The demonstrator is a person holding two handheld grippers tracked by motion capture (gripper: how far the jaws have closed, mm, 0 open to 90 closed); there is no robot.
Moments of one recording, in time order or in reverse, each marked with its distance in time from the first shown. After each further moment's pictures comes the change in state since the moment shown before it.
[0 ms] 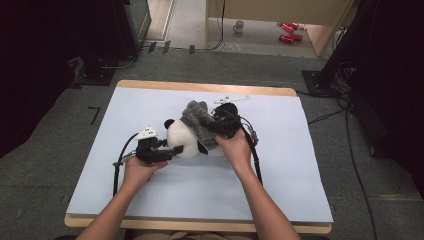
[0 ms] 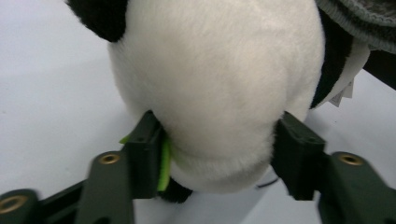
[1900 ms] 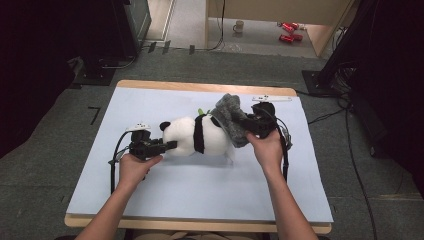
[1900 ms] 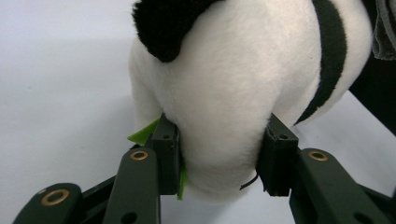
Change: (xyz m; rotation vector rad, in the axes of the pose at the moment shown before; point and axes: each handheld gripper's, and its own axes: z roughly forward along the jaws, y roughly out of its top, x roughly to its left) left arm 0.008 0.015 -0.016 0.030 -0.012 -0.162; right arm -0.049 -0.012 -0.073 -0.097 -0.086 0.081
